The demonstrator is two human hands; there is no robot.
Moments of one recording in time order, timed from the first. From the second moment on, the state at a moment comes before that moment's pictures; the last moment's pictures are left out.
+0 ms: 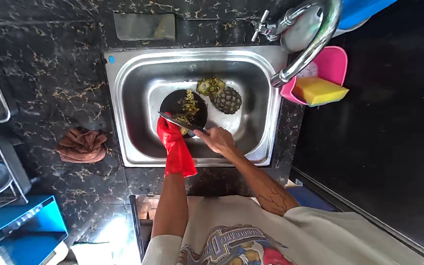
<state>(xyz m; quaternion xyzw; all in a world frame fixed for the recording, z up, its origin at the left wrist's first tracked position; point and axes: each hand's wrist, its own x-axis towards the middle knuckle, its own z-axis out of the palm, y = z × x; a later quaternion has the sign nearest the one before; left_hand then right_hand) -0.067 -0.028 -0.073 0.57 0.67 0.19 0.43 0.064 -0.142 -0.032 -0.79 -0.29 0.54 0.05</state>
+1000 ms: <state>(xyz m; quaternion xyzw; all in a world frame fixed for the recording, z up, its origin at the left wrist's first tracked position) -0.049 -0.017 -0.084 0.51 0.74 0.19 0.40 0.065 -0.103 -0.066 -0.76 -0.25 0.59 0.09</state>
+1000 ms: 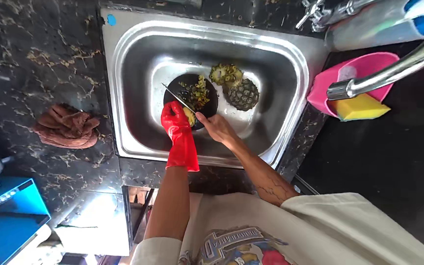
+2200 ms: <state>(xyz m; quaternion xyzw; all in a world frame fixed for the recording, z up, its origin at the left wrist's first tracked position) -0.033 -0.039 -0.063 0.41 0.81 0.17 0.39 0.062 -0.152 -0.049 -0.80 -0.24 0.54 0.11</state>
